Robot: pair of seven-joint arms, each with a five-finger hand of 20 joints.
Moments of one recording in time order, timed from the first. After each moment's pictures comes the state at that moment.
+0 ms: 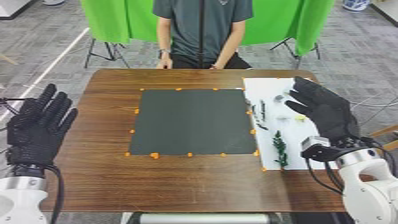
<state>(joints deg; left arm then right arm) 132.0 -56.7 -107.2 -126.8 20.3 8.8 16.9 -113.7 -70.1 104.0 -121.5 -59.6 -8.1 5.5</state>
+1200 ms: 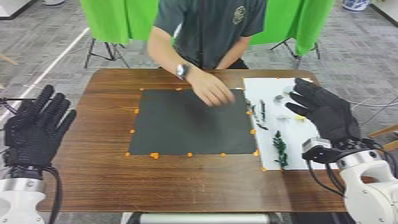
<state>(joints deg) 132.9 -56.8 -108.0 -126.8 19.6 8.2 17.0 -114.4 -70.3 104.6 -121.9 -59.2 -8.5 6.0</state>
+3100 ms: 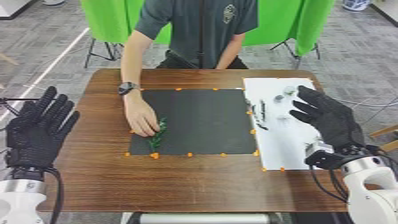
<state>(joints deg) 133.2 -57.1 -108.0 -126.8 18.5 7.0 16.5 -117.9 -68.9 105.3 -123.0 -59.2 -5.0 6.3</state>
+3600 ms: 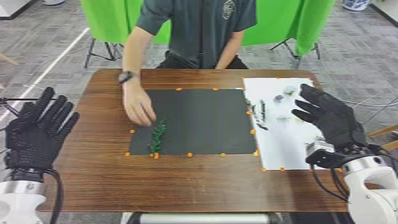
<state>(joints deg) 133.7 -57.2 -108.2 -126.8 18.5 7.0 16.6 -117.8 -68.4 105.2 -123.0 -59.9 -3.8 5.9</state>
